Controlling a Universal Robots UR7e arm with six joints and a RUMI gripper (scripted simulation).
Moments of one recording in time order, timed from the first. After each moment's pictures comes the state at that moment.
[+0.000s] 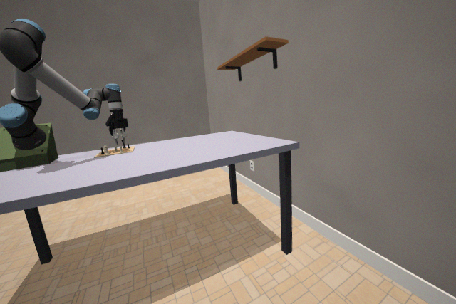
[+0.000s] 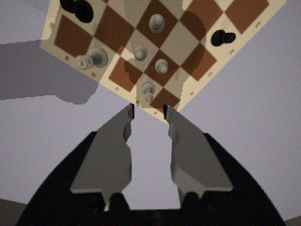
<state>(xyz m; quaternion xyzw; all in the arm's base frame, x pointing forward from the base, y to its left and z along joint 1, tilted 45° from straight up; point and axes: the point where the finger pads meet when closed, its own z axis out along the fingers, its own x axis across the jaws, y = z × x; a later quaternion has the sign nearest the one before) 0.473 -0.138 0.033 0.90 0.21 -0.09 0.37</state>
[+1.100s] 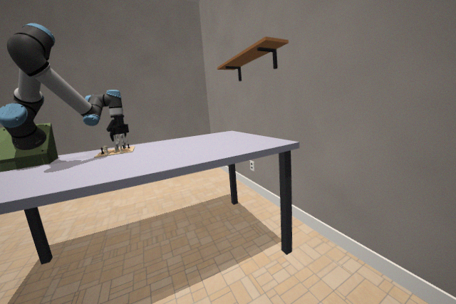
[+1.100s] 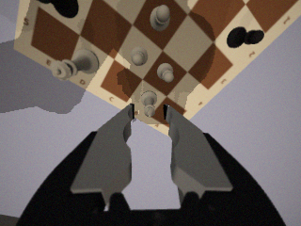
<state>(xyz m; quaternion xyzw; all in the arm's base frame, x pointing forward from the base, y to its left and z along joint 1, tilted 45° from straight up) 0.473 -0.163 0.007 0.90 0.21 -0.09 0.37</state>
